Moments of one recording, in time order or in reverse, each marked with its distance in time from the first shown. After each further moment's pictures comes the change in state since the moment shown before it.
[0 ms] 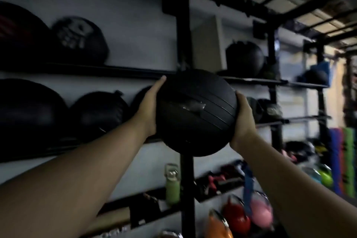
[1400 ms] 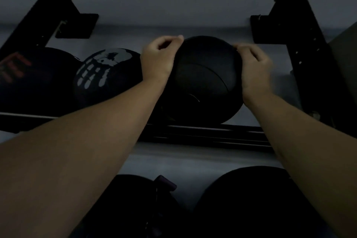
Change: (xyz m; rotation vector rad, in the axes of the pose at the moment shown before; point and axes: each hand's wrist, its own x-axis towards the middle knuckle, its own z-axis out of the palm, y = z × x) left_hand 0.431 0.216 -0.210 0.798 0.597 1.224; right_hand 0.514 0.083 0.385 0.173 -0.362 -0.831
